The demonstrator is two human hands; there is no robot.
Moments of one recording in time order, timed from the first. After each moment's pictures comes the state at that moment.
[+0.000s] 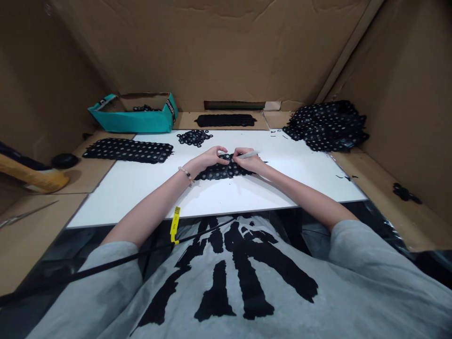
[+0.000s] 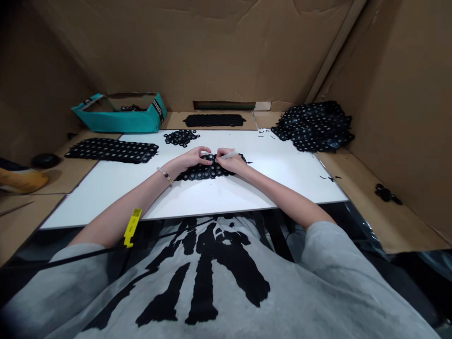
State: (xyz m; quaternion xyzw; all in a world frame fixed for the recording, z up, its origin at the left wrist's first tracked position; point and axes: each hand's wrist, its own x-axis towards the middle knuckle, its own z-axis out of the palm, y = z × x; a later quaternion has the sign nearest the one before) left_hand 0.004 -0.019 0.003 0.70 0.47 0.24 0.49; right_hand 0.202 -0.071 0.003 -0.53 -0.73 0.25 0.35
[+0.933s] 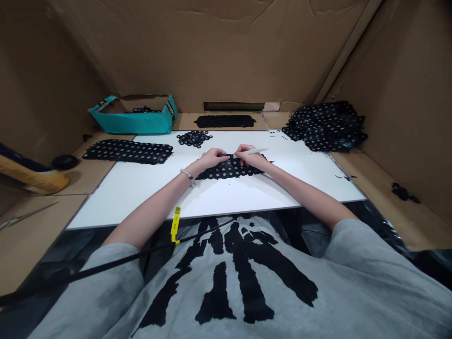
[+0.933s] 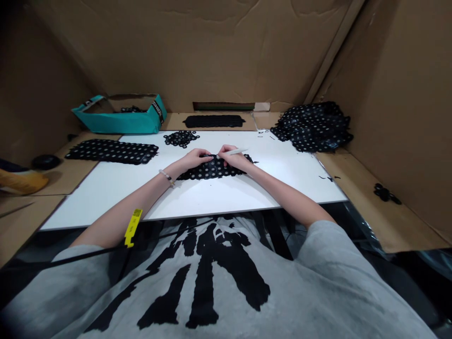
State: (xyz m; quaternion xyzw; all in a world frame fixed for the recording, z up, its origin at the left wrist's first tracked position) left_hand 0.003 -0.006 -0.011 0.79 0.45 0.22 0.34; right_hand 0.219 -0.050 -0.010 -0.50 -0.67 0.40 0.38
